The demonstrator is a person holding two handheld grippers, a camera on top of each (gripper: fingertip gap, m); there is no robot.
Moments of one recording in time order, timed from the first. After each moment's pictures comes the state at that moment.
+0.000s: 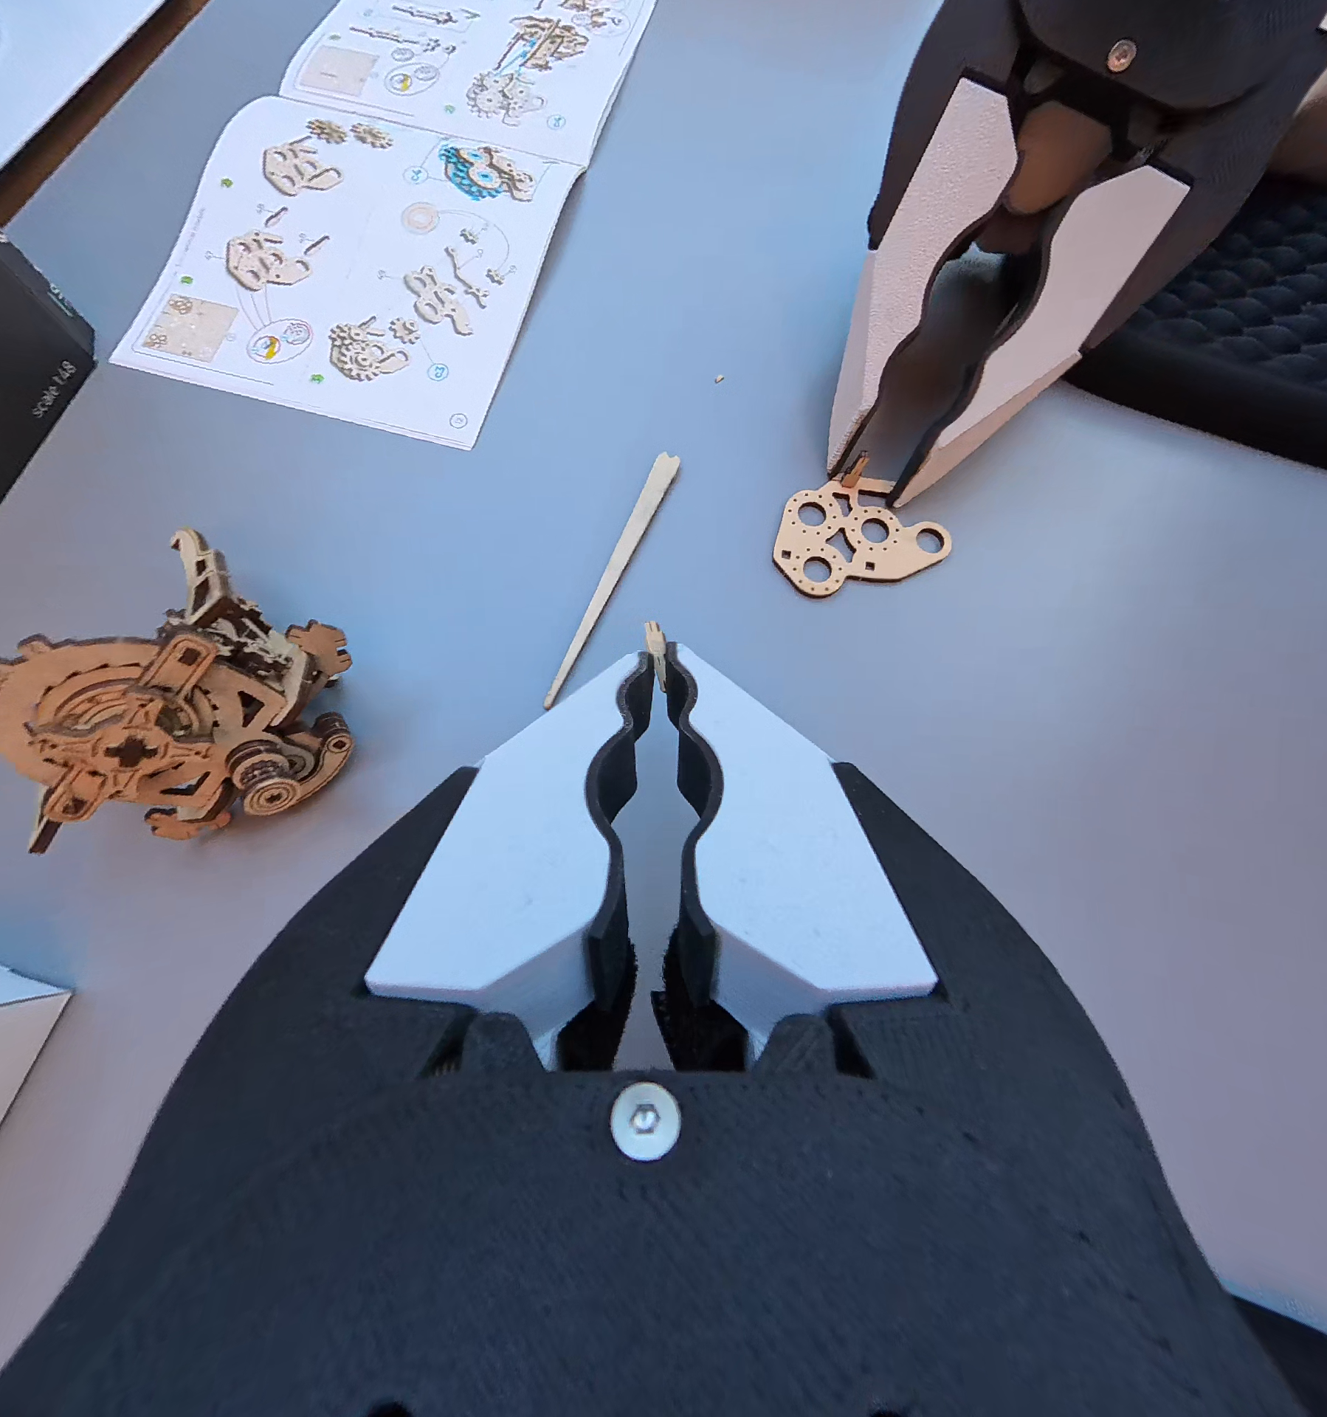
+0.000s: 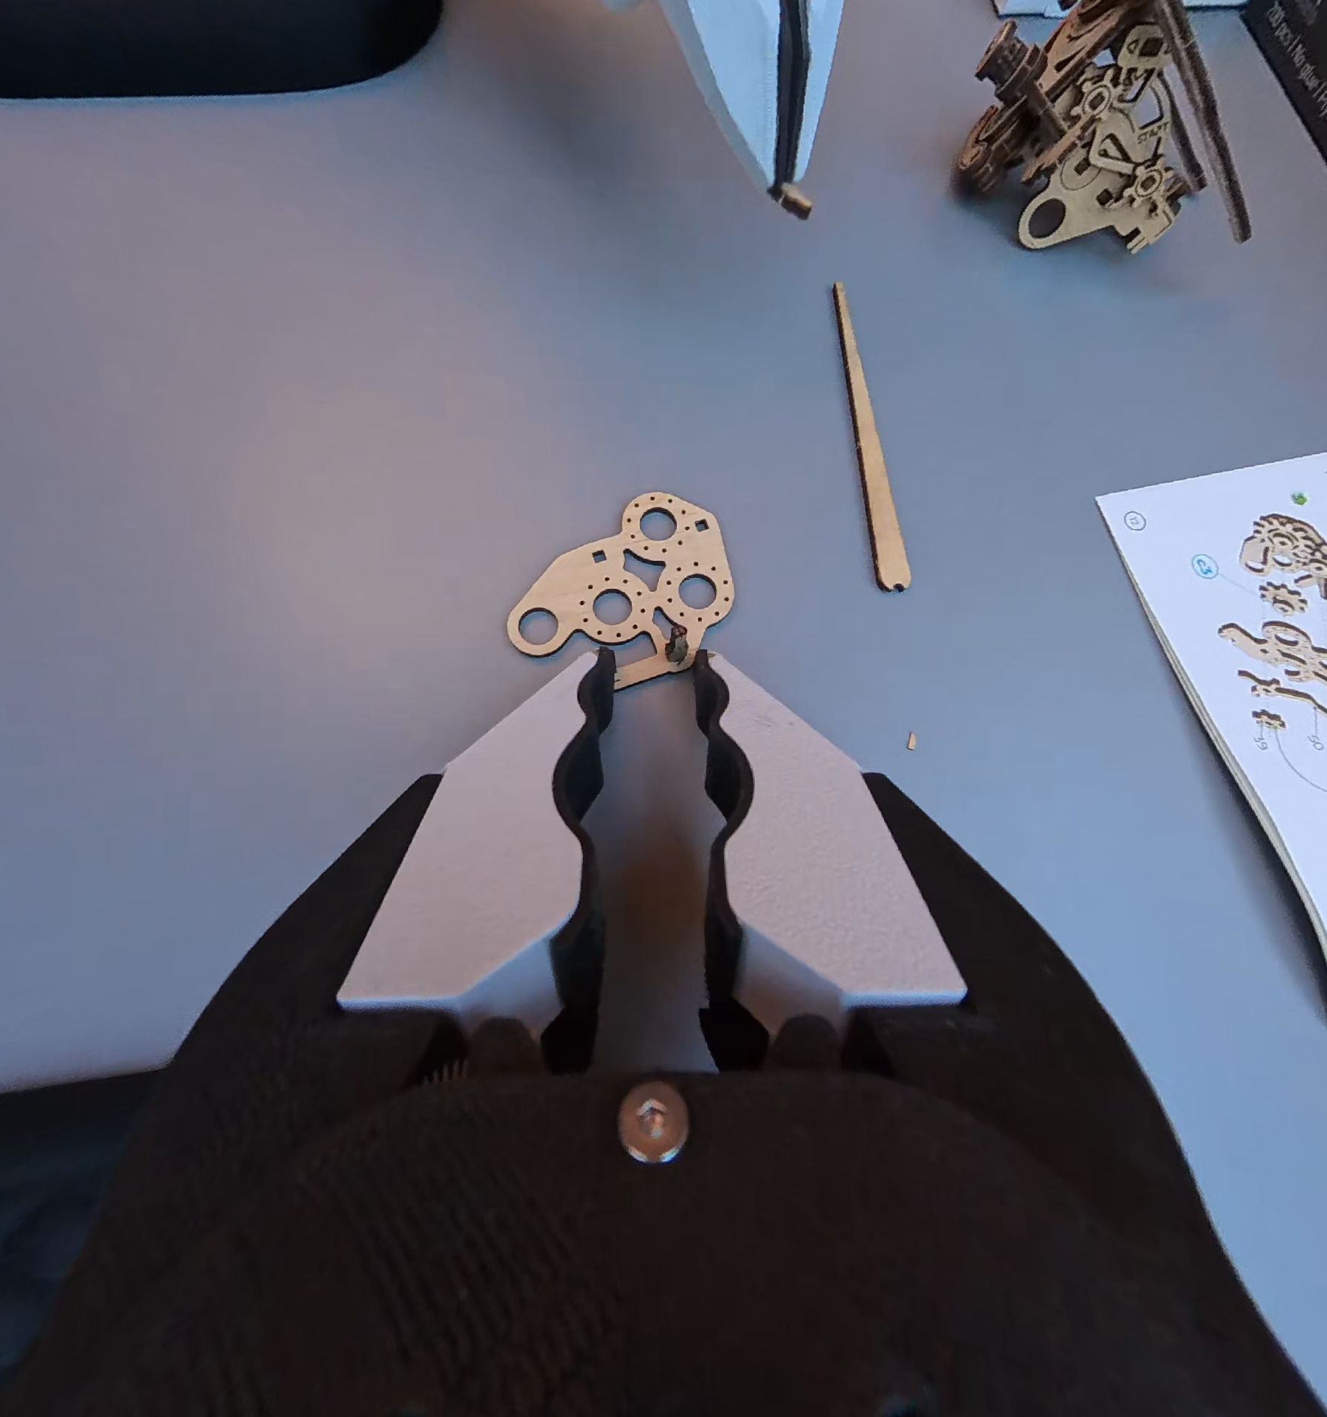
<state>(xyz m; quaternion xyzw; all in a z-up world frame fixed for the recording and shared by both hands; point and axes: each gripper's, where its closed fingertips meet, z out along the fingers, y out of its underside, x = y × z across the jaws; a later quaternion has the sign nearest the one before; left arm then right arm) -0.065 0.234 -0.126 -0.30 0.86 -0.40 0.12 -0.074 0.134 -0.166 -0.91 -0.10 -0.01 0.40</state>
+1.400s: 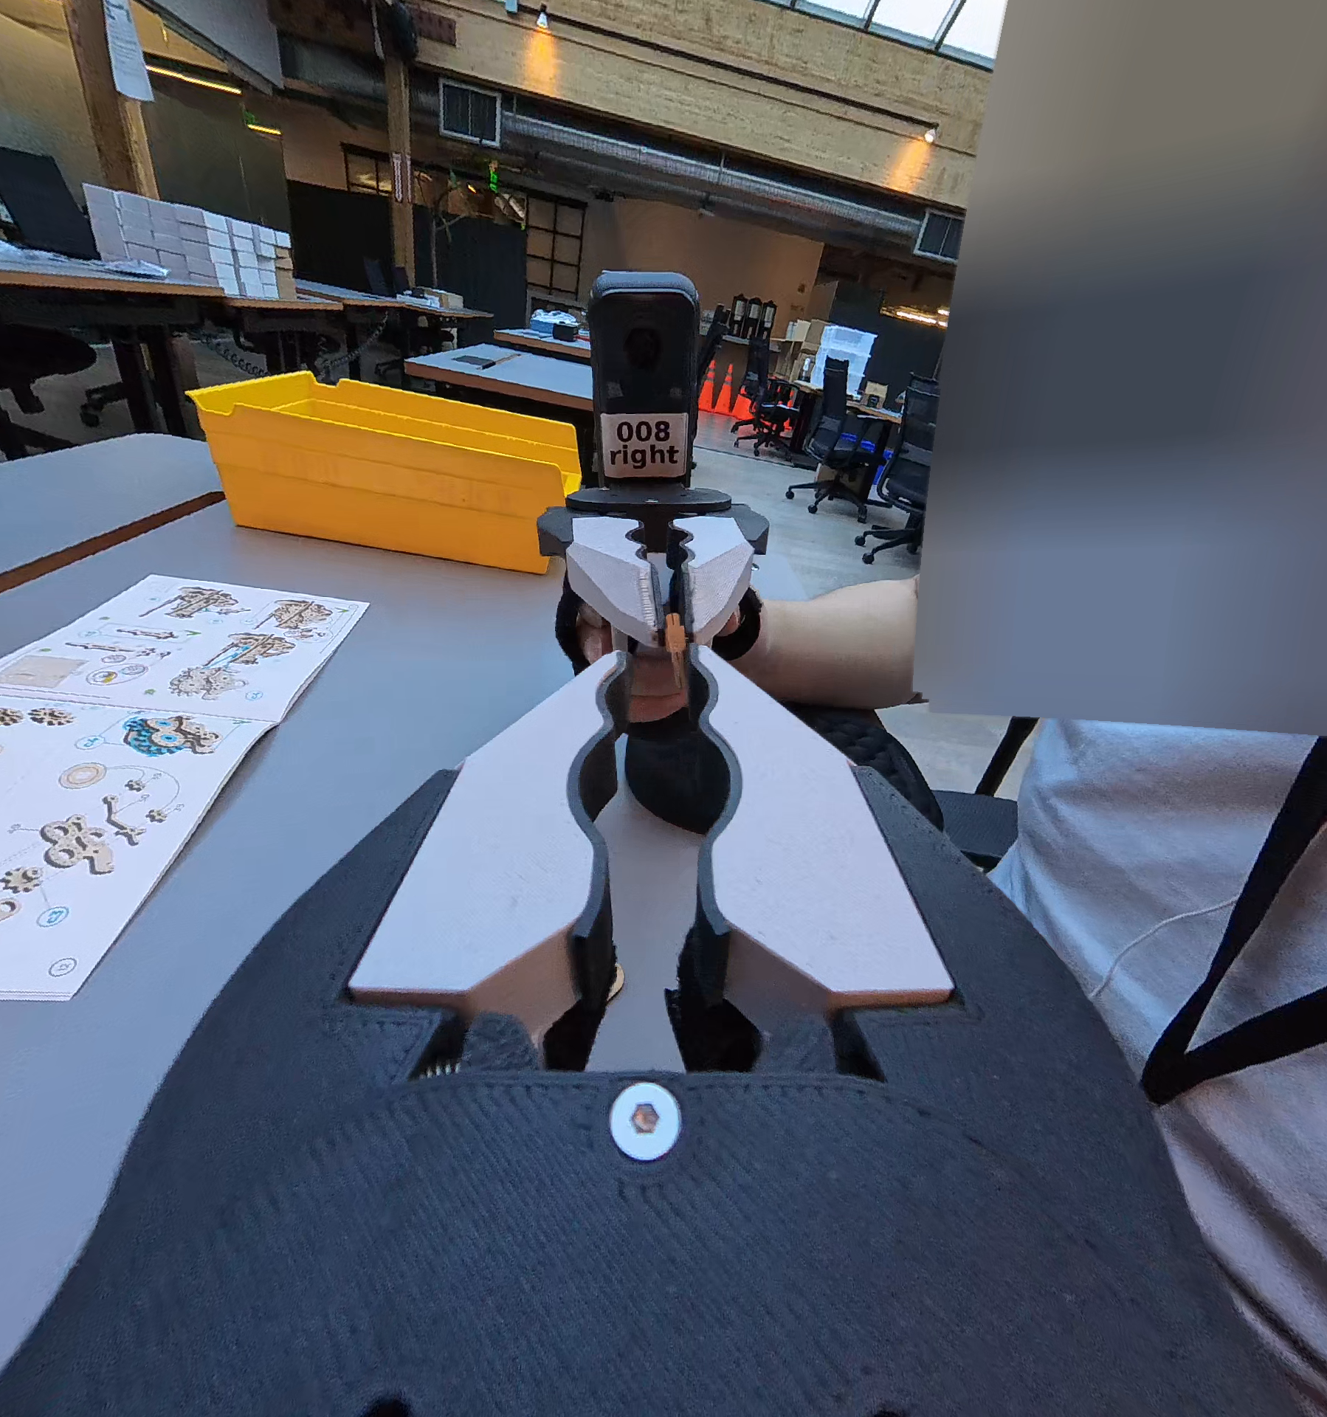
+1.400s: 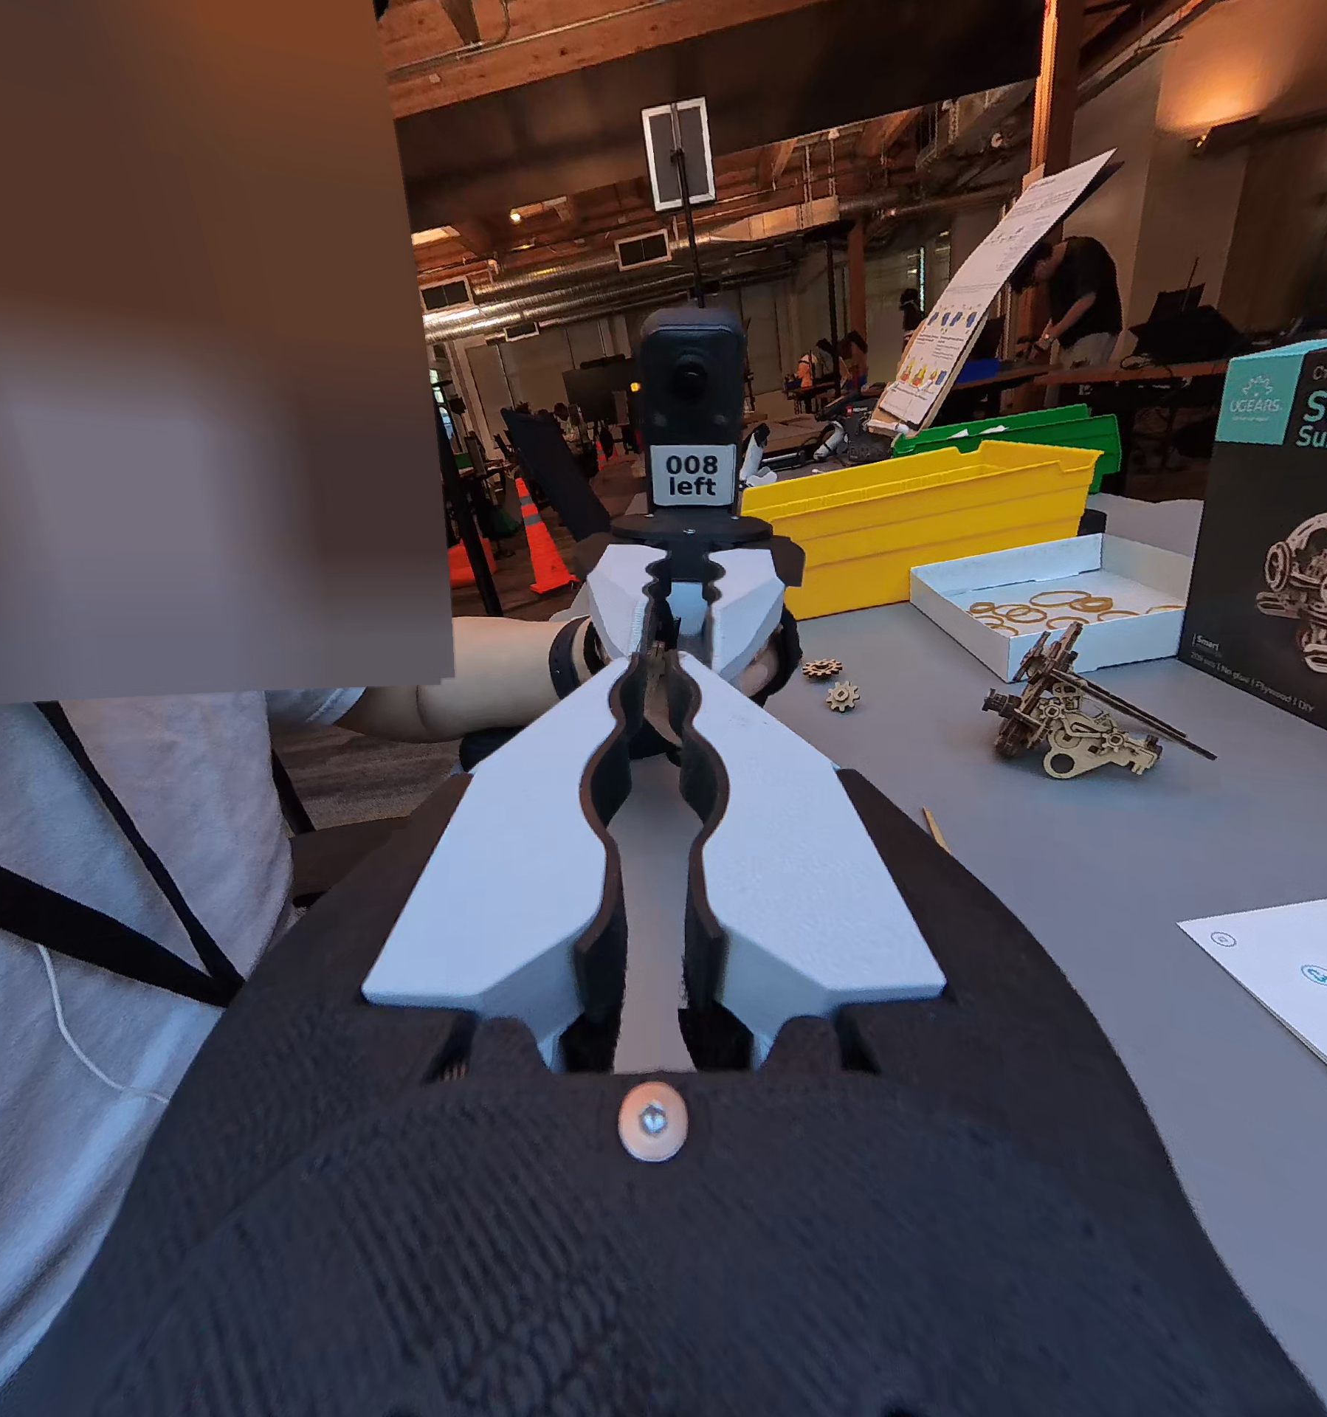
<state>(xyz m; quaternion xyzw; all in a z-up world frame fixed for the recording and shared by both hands) -0.102 0.124 -0.023 -0.17 0.68 -0.71 0.05 -0.104 0.130 -0.016 -0.66 -0.06 0.20 0.72</state>
